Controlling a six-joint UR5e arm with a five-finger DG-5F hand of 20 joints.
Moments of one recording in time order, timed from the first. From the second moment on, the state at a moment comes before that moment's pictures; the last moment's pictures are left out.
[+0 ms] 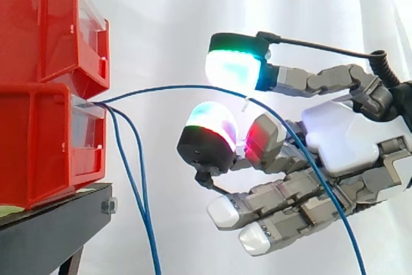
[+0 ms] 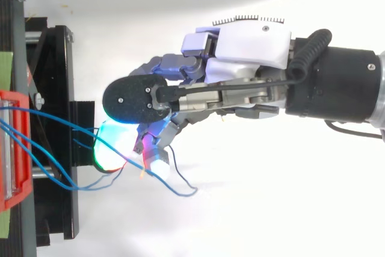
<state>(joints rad) 0.13 -2.30 -1.03 -3.24 -1.33 0.47</state>
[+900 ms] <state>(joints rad) 0.13 -2.29 -1.00 -3.25 -1.32 0.33</state>
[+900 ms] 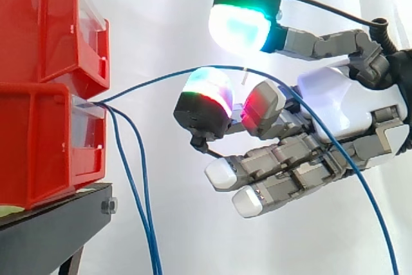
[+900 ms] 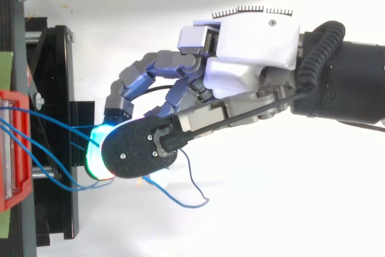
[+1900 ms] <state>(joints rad) 0.13 -2.29 -1.00 -3.25 -1.32 0.33</state>
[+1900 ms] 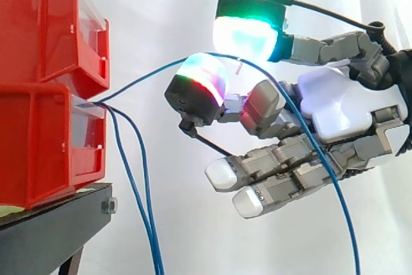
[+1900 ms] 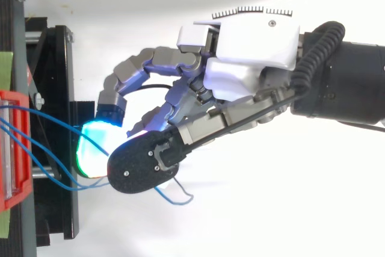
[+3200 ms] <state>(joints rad) 0.13 -2.29 -1.00 -3.25 -1.32 0.33</state>
